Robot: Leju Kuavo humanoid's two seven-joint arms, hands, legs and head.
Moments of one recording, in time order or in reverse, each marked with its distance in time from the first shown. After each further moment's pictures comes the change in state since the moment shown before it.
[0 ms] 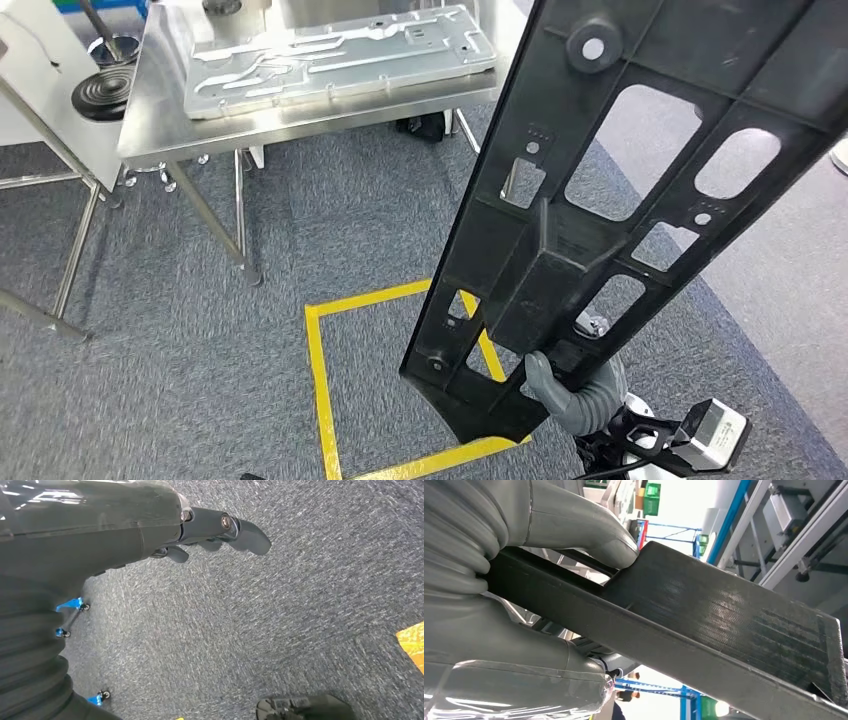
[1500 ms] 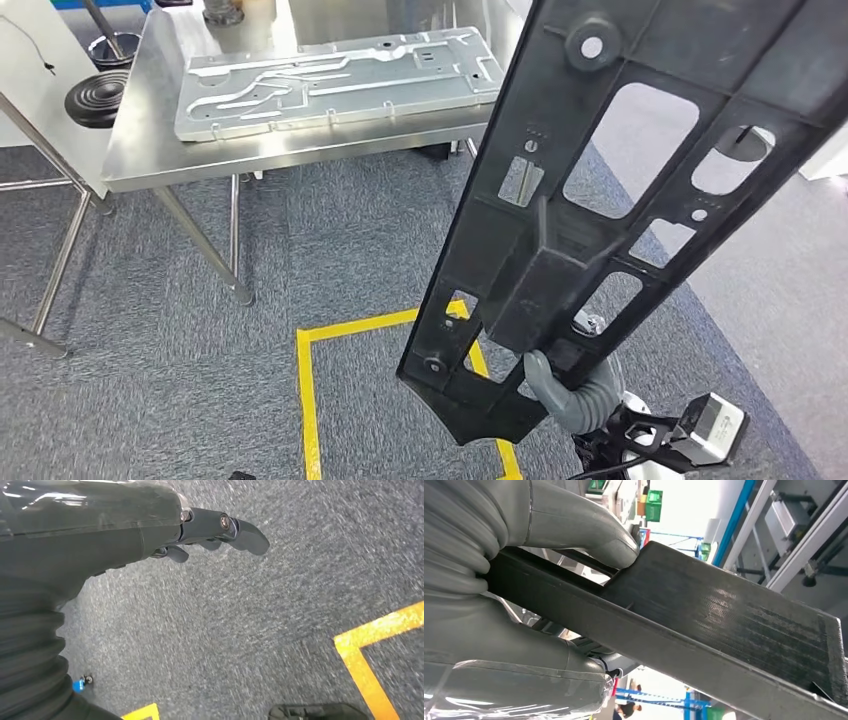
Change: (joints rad) left arm -0.004 -0.001 0.023 0.000 0.001 -0.002 -0.023; right arm -0.005 0.003 -0.002 0.009 -0.023 0.018 0.017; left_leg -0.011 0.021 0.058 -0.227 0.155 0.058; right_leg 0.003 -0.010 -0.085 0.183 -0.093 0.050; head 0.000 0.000
